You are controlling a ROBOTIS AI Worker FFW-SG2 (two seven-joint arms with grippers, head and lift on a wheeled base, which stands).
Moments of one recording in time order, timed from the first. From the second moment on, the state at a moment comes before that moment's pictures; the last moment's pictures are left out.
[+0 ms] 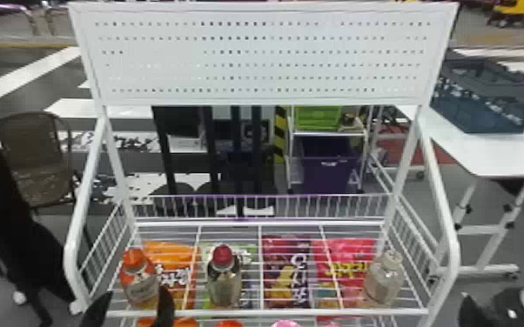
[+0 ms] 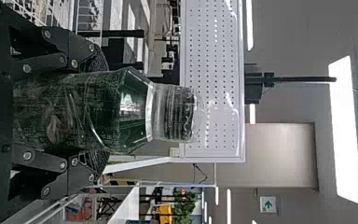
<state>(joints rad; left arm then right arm) 0.25 0.30 -0.28 -1.52 0.25 -0.36 0.40 1.03 0.00 -0.12 -2.49 -0.11 -0.20 0.21</state>
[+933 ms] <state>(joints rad) 0.11 0.27 -0.29 -1.31 0.28 -0.47 0.37 1.07 0.00 -0.14 -2.51 -0.11 -0.25 0.21</state>
